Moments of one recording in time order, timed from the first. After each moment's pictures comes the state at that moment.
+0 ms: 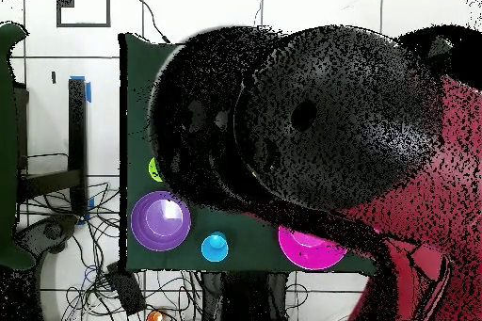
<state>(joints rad) -0.11 -1.03 -0.31 1.11 0.22 1.58 2.14</state>
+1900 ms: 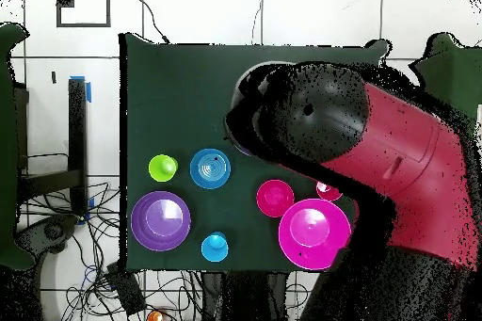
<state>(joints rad) -0.16 -0.93 -0.28 1.33 0.21 1.05 2.14</state>
